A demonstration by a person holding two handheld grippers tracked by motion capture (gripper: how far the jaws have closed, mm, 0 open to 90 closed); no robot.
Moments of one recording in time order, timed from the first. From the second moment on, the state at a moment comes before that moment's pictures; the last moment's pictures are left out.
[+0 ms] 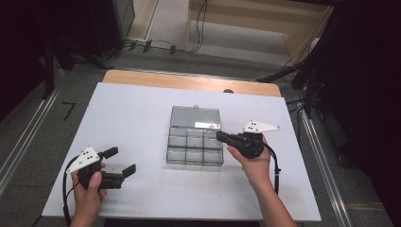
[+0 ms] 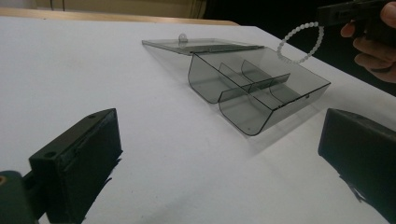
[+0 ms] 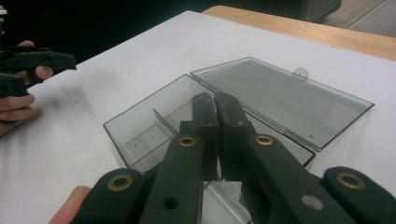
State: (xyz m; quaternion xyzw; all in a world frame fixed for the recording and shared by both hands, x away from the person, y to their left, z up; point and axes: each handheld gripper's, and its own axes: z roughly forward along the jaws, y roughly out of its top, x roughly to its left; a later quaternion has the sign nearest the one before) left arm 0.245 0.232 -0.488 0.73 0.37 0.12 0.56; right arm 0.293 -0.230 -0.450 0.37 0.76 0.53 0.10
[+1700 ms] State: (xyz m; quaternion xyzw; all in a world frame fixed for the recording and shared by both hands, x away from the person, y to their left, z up) left arm 0.245 0.228 -0.489 0.73 0.37 0.12 0.56; right arm 0.308 -0.211 -0.508 0.40 0.77 0.48 0.12
